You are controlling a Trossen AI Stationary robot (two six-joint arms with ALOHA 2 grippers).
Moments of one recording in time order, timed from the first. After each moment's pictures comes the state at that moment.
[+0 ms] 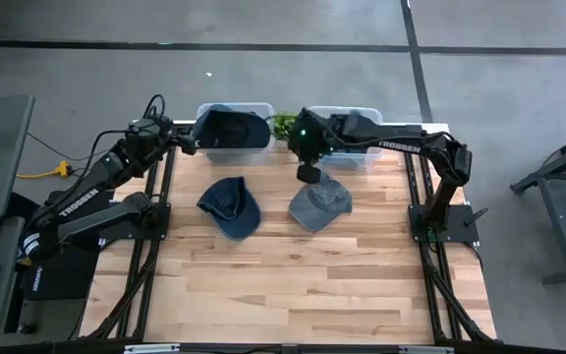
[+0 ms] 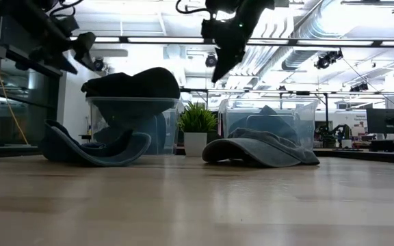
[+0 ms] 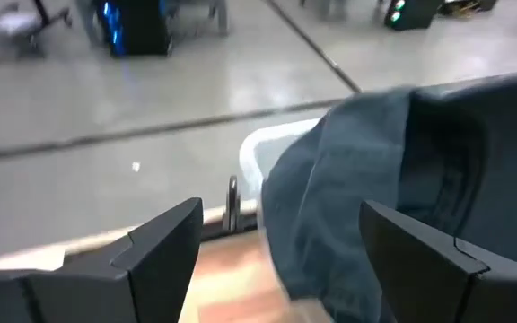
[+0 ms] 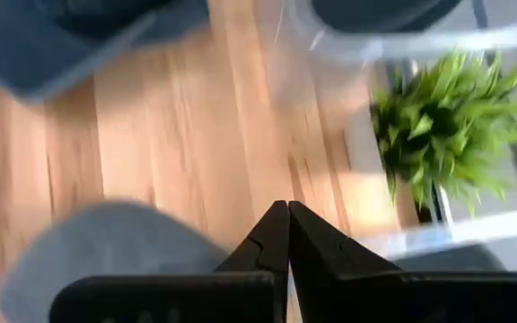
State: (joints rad) left arm 0.77 0.58 0.64 -0.46 -0.42 -0.25; right arm -0.31 1.79 1.64 -0.83 0.08 -0.21
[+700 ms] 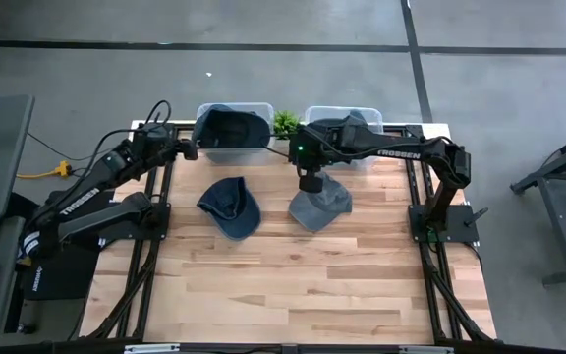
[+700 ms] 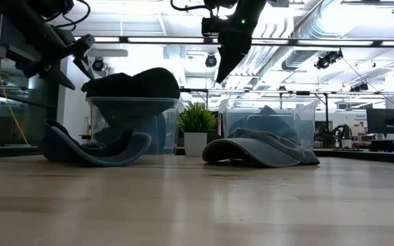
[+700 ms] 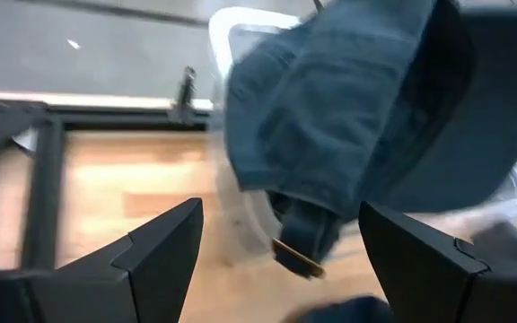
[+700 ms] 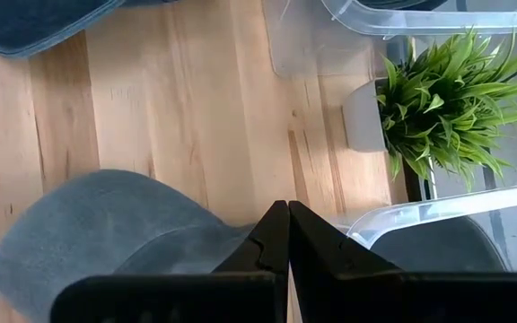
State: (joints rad) left arm 0.77 0.60 0.64 -0.63 -0.24 -0.60; right arm -0.23 1.79 1.64 -0.91 0.21 -0.18
